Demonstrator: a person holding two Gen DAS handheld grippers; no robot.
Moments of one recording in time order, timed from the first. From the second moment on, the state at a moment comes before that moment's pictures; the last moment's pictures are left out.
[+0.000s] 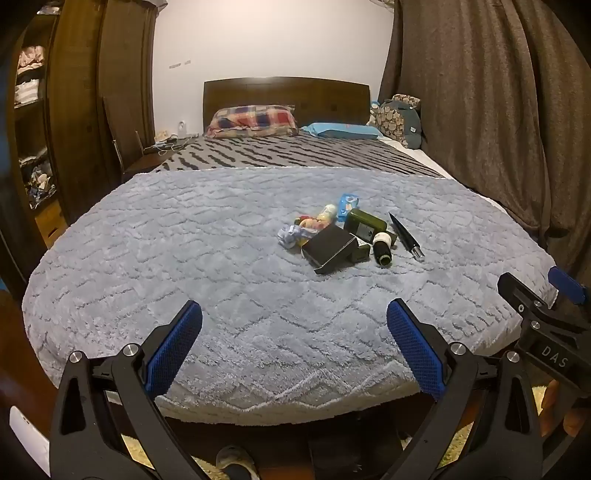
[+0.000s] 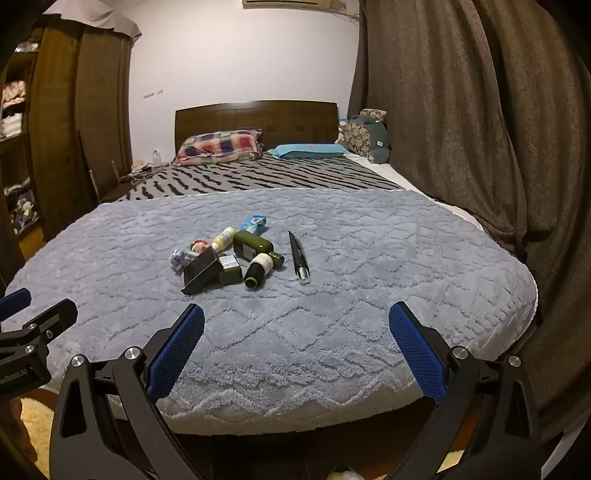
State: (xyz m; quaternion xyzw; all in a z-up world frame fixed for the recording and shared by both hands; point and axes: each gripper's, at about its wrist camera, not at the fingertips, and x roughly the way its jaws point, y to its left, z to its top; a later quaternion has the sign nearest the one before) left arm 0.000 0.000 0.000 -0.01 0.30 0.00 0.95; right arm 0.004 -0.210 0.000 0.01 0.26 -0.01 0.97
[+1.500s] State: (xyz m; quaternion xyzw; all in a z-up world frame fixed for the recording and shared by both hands) left arm 0.002 0.004 0.011 -0.02 0.30 -0.01 0.96; right arm 0.002 -0.212 0.006 0.01 0.25 -0.01 0.97
